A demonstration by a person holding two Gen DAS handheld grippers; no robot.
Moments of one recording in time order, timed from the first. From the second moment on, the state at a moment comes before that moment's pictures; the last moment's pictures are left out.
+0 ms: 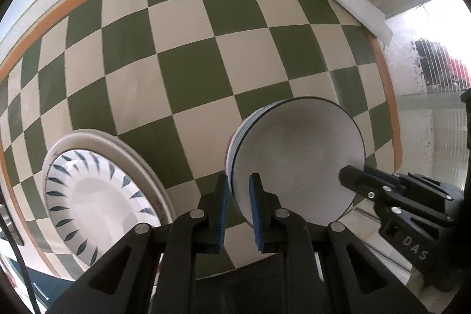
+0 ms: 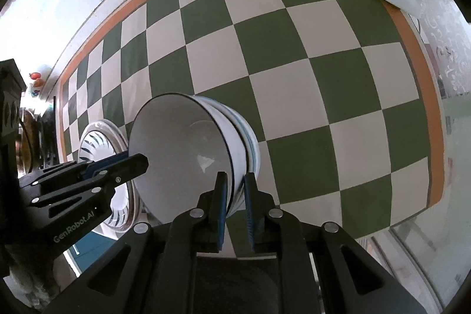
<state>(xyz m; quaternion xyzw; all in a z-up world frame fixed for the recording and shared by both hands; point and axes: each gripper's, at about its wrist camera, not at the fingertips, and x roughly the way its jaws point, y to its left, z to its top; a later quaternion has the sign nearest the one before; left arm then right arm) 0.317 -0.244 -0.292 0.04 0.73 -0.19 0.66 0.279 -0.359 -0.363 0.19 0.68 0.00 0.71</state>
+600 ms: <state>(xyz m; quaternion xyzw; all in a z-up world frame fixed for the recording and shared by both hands) 0.288 -0.188 -0.190 0.04 0.64 -0.20 0.74 0.222 -0.341 -0.264 0.16 0.63 0.00 0.76</state>
